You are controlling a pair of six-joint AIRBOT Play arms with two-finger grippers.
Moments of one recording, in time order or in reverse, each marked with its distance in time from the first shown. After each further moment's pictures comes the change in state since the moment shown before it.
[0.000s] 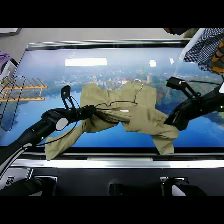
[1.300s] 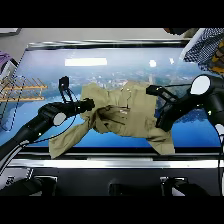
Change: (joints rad) left arm -0.015 -0.002 0.080 -0.002 -0.021 0.116; right arm 0.211 -0.080 -0.001 -0.105 -0.051 0.129
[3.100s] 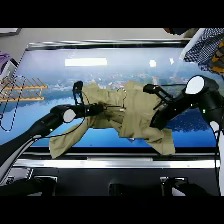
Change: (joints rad) left arm -0.034 -0.108 0.079 -0.232 -0.023 0.242; right arm 0.000 -0.043 -0.015 0.079 -0.023 0.049
